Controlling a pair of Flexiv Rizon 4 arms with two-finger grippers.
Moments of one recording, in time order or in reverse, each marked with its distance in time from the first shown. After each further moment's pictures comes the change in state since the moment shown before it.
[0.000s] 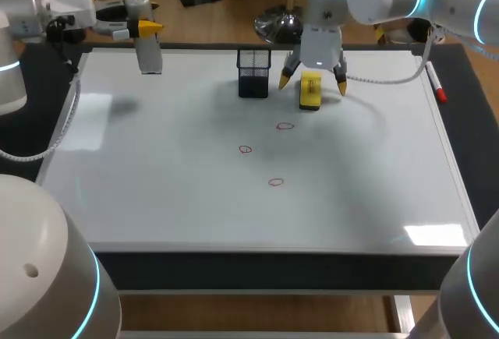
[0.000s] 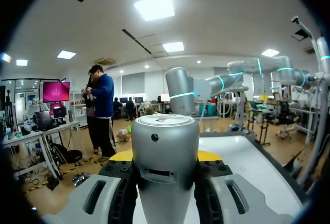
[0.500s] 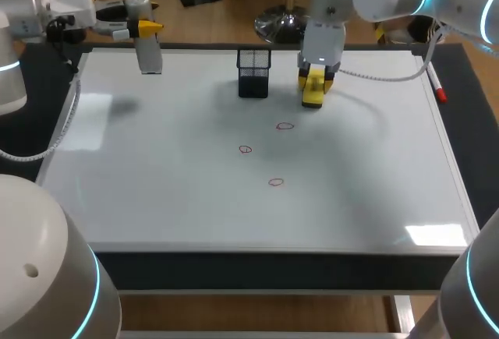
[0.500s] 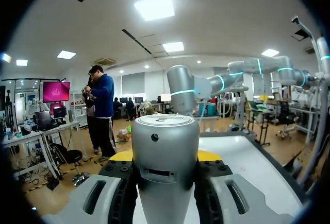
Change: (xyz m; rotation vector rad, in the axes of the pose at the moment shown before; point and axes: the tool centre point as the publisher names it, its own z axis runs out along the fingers) left arm 0.000 0.000 0.000 0.000 0.000 0.000; right arm 0.006 -0.004 -0.016 0.028 -0.017 0.045
